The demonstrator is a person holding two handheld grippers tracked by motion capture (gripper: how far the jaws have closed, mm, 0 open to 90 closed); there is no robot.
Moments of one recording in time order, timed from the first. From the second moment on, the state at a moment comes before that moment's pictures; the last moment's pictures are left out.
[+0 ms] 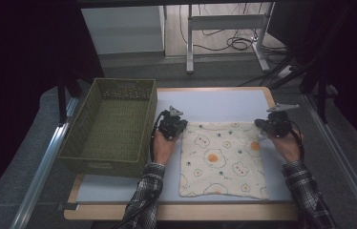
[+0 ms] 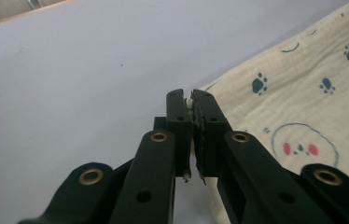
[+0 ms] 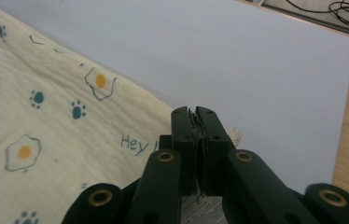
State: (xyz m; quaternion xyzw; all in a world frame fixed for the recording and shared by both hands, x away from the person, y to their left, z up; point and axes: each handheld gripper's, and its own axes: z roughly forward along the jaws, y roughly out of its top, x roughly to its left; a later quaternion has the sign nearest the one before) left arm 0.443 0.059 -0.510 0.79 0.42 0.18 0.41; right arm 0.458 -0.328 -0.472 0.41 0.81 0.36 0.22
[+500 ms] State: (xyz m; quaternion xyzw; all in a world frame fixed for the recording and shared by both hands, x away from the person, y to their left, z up) left arm 0.402 0.053 -0.505 0.80 0.40 0.21 0.40; right arm 0.409 -0.337 -0.469 0.38 0.82 0.38 0.21
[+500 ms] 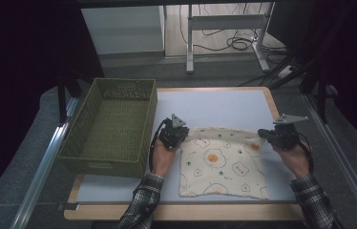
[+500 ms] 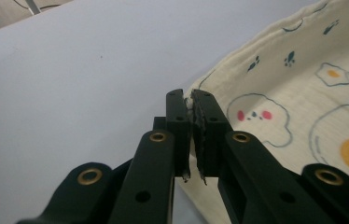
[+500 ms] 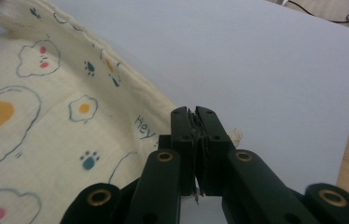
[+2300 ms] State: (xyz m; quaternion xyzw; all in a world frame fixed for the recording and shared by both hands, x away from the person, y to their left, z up) left arm 0.250 0.077 -0.516 0.80 0.33 0.15 0.48; right arm 0.247 -0.352 -0.491 0.34 0.84 0.40 0.16
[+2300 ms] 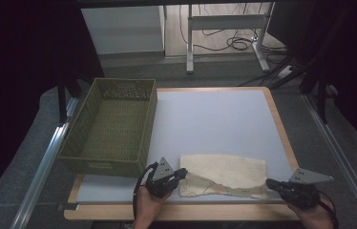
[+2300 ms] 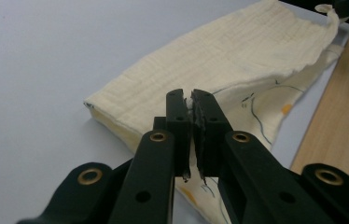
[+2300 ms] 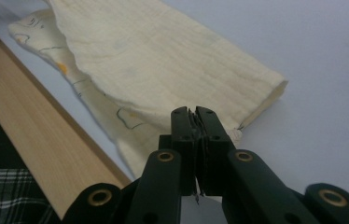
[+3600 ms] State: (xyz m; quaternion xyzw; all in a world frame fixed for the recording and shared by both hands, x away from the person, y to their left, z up) left arm 0.264 0.073 -0.525 0.82 0.35 0.12 0.44; right arm 0.275 -0.356 -0.491 0.37 0.82 0.39 0.17
